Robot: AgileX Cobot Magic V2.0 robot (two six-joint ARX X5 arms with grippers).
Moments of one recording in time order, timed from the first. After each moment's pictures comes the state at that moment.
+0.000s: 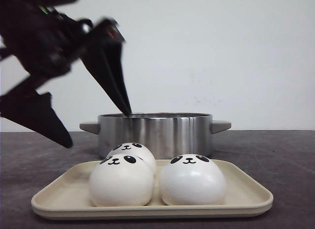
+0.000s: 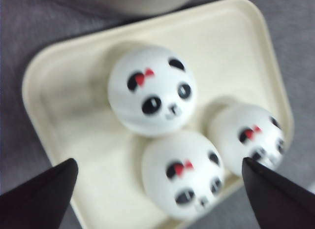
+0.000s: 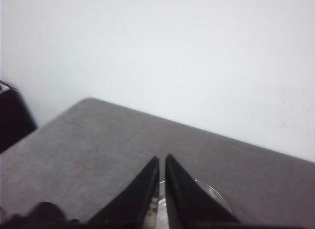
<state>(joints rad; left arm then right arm) -0.63 1.41 0.92 -0.54 0.26 -0.40 0.84 1.22 2.03 -0.96 0.30 0.19</state>
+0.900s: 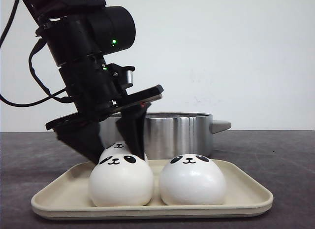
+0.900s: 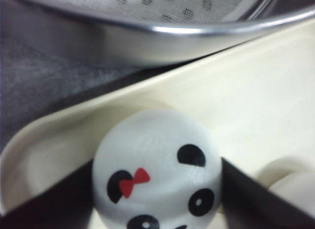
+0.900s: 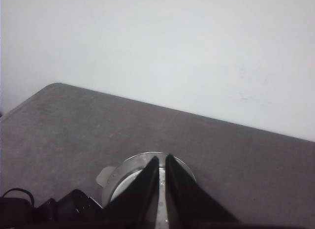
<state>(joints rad) -0.69 1.71 1.06 -0.47 0.11 -0.41 0.84 1.20 2.03 -1.10 0.37 0.21</state>
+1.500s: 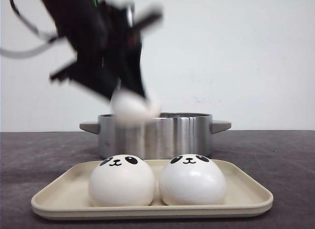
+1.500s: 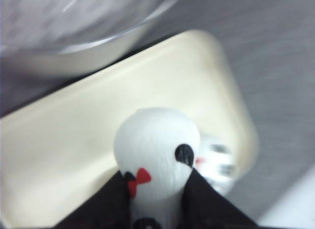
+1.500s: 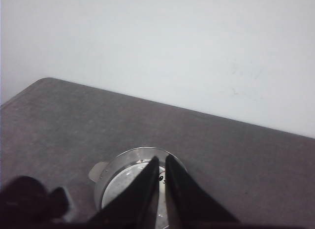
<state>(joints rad) -0.77 1.39 1.09 -0.56 0.21 -0.34 0.84 1.20 2.03 -1.12 0.39 0.21</state>
